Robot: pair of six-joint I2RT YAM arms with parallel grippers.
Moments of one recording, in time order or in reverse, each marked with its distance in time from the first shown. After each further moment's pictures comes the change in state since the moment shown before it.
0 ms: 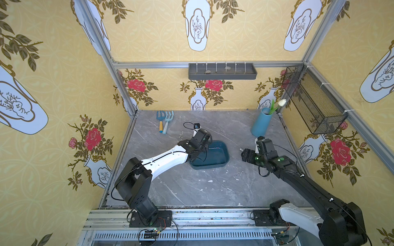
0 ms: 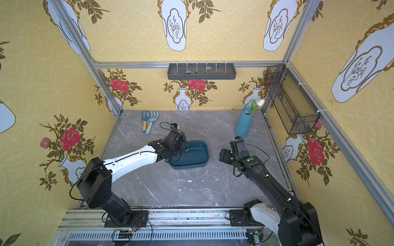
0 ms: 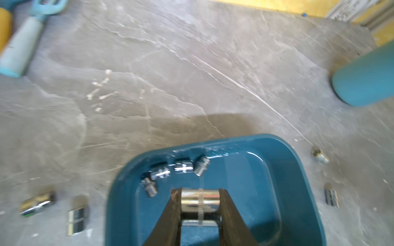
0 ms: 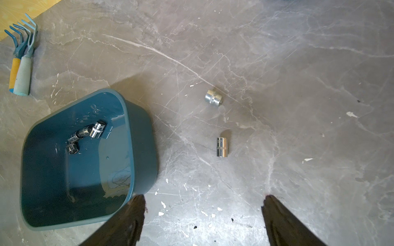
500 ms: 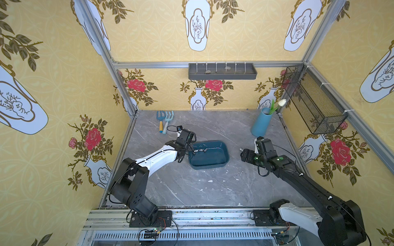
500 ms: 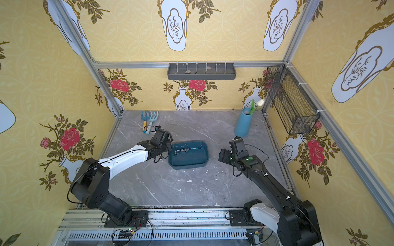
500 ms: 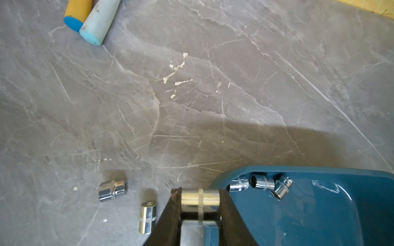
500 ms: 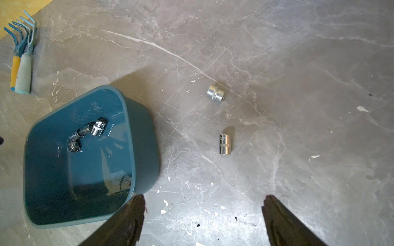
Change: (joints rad) left arm 0.202 -0.013 -0.148 0.033 0.043 -0.008; right arm 0.000 0.016 0.002 0.001 -0.015 0.014
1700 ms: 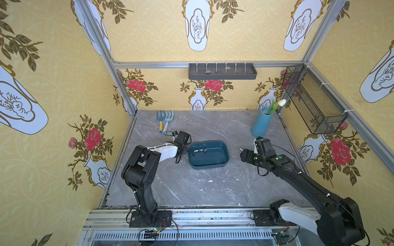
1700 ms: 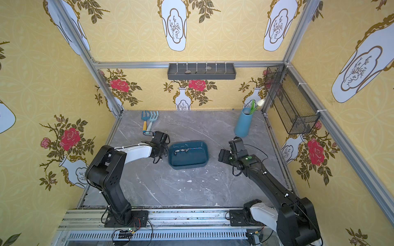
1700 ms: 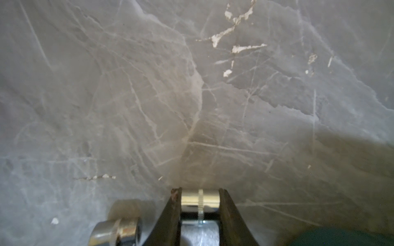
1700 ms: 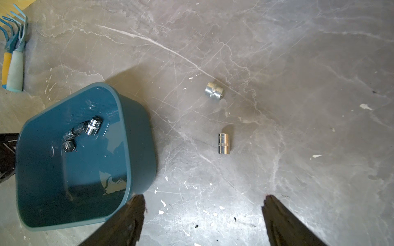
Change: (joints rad) left arm 0.106 0.215 -0.008 0.058 0.039 -0.012; right arm 0.000 0.026 0.003 0.000 -0.001 -0.001
